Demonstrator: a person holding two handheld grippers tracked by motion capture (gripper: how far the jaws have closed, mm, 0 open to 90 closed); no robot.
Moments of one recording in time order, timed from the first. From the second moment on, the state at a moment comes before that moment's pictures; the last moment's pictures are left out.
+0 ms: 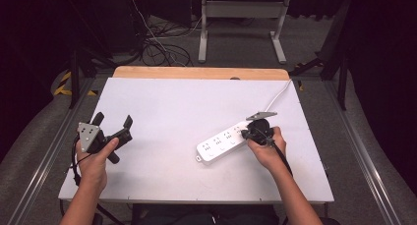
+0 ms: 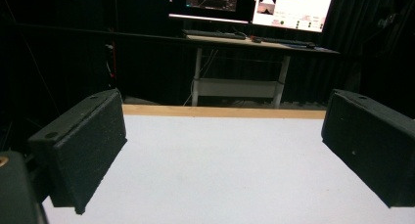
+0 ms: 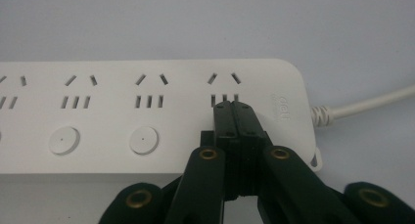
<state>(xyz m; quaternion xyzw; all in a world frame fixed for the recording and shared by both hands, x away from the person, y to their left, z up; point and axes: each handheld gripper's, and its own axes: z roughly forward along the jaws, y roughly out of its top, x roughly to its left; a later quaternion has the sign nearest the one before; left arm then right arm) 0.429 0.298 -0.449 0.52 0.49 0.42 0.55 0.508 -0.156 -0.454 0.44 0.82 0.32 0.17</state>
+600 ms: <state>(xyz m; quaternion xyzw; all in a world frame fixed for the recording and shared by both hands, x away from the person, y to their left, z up) 0.429 0.297 -0.449 0.53 0.49 0.42 0.55 0.507 -0.156 -0.455 0.44 0.82 0.33 0.17</state>
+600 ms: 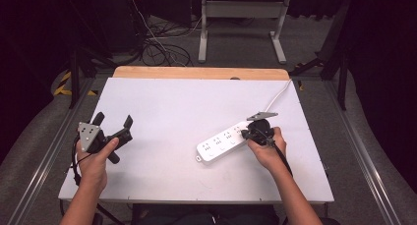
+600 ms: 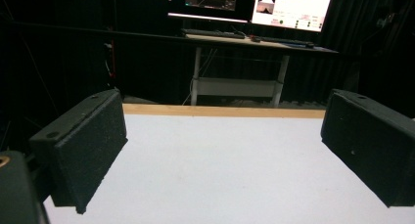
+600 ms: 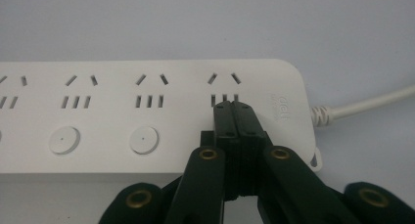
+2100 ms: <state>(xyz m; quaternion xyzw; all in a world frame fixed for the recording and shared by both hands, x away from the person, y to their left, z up) 0.430 0.297 -0.449 0.53 0.49 0.42 0.55 0.506 -0.154 -0.454 0.44 0.82 0.32 0.18</state>
